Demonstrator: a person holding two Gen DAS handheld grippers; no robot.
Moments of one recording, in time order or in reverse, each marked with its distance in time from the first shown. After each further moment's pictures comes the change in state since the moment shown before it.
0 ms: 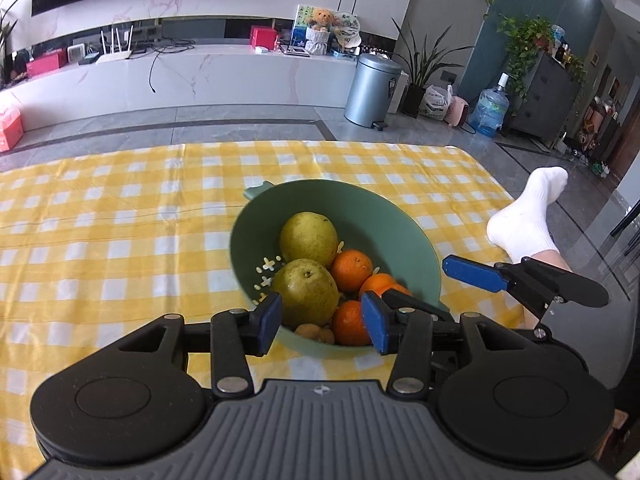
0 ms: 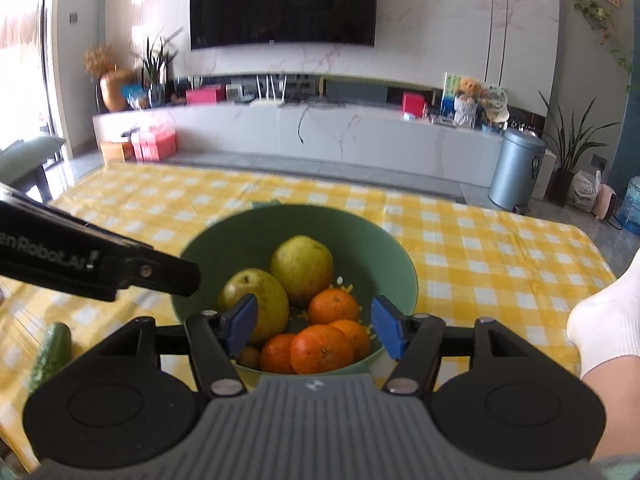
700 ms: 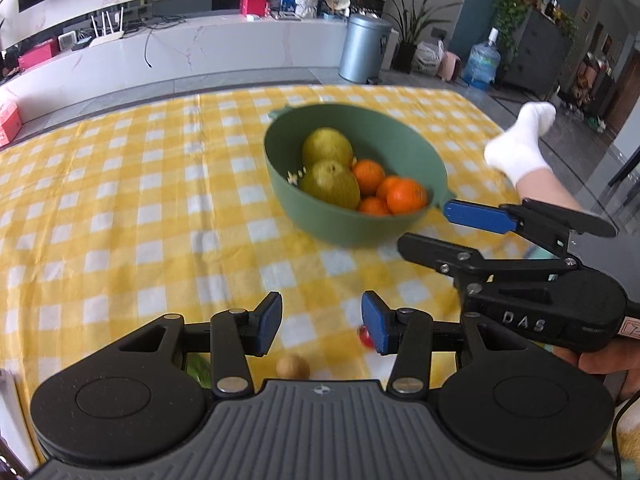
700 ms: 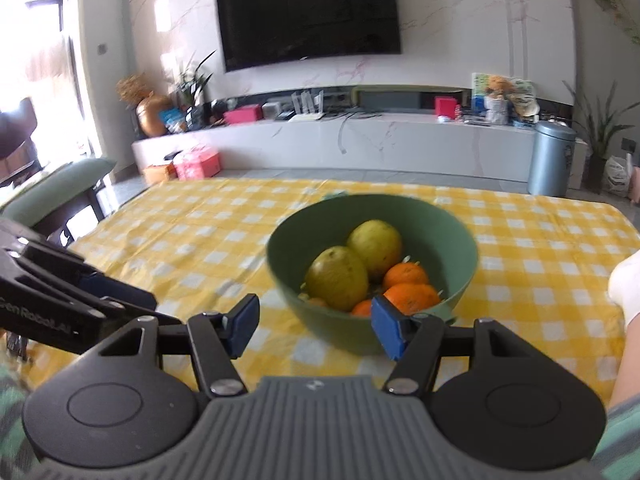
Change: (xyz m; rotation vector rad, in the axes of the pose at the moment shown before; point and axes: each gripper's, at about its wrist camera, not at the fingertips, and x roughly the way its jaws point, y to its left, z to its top) left arm -0.029 0.022 -0.064 0.071 0.122 0.000; right arm -0.040 0.031 -0.030 0.042 -0.021 0.151
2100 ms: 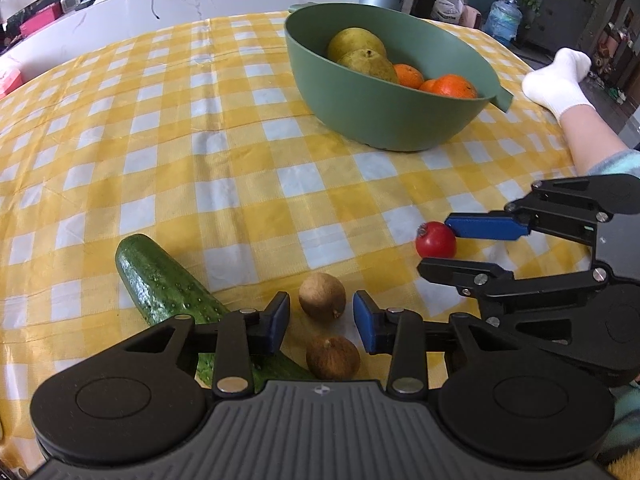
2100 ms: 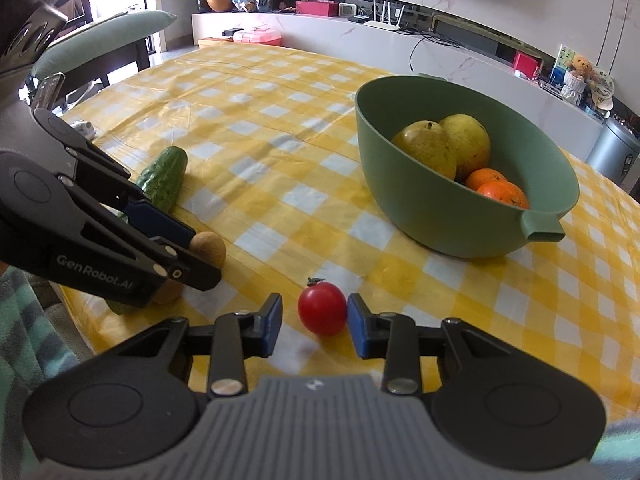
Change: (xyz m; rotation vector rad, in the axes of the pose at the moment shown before) left arm 0.054 0.017 -0.045 -0.017 0.126 0.053; right arm 0.044 0.033 -0.050 -0.260 0.296 0.066
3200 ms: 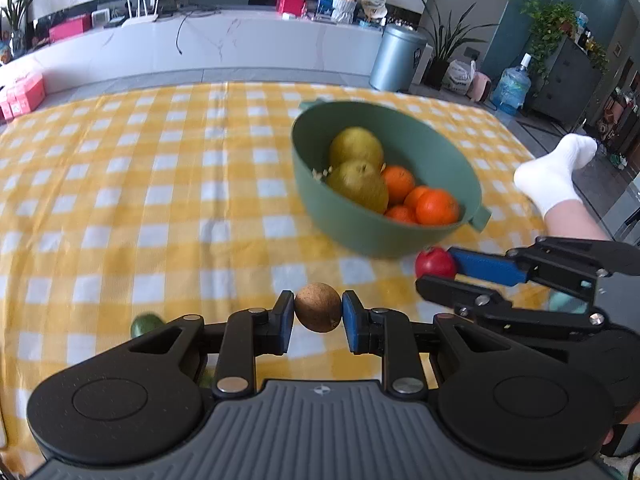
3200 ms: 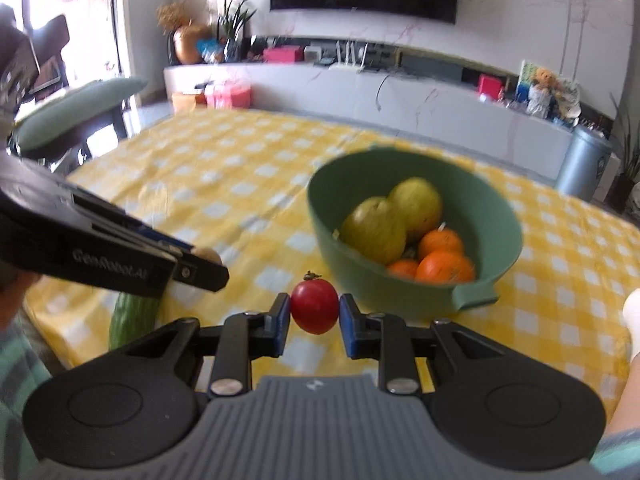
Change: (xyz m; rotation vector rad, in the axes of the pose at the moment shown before) left arm -0.041 -0.008 0.044 -0.106 -0.166 -0.017; right arm -0.040 -0.020 0.033 0.106 -0.159 -0.046
